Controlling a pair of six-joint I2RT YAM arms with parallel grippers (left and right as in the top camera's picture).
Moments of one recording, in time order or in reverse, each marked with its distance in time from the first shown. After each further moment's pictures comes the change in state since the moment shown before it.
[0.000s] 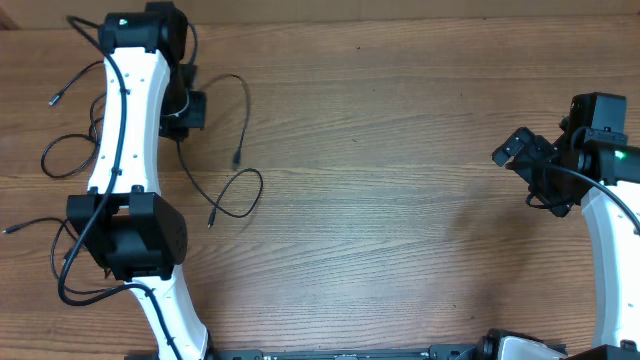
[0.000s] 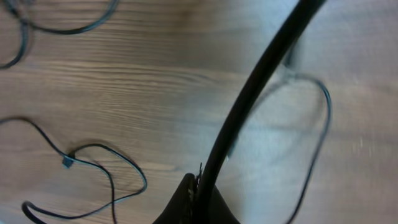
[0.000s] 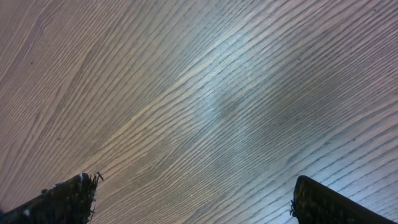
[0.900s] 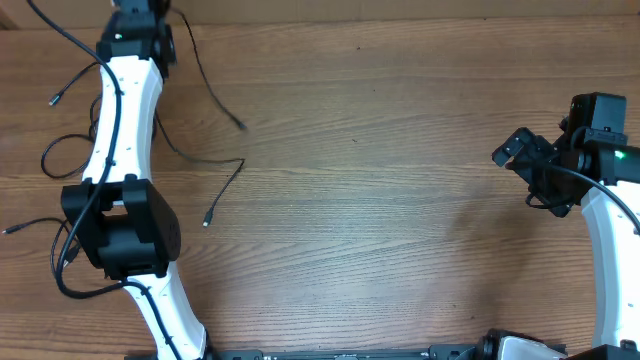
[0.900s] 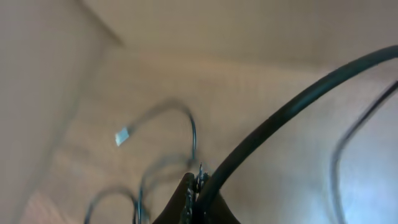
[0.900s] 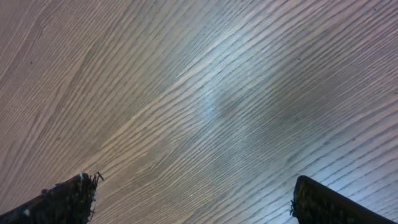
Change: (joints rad) left arm 0.049 0.010 -0.121 0.956 -0.328 0.069; right arm 0.000 0.000 0.000 0.000 0.000 0.000
